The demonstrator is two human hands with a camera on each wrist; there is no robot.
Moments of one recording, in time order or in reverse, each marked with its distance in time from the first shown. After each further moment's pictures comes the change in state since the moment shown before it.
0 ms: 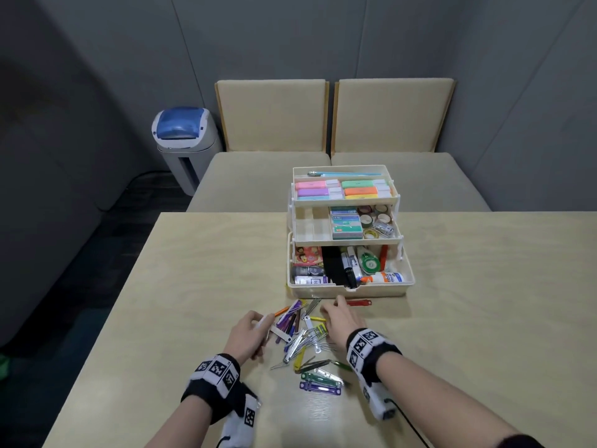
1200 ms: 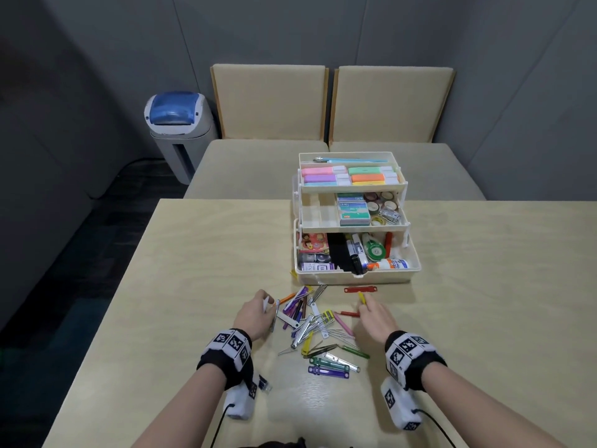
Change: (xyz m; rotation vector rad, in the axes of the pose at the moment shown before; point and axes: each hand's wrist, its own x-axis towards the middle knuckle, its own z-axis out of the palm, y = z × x) left_hand 0.027 -0.009 -0.005 0.468 0.011 0.150; right_hand -0.032 0.029 -0.011 0.444 0.005 0.276
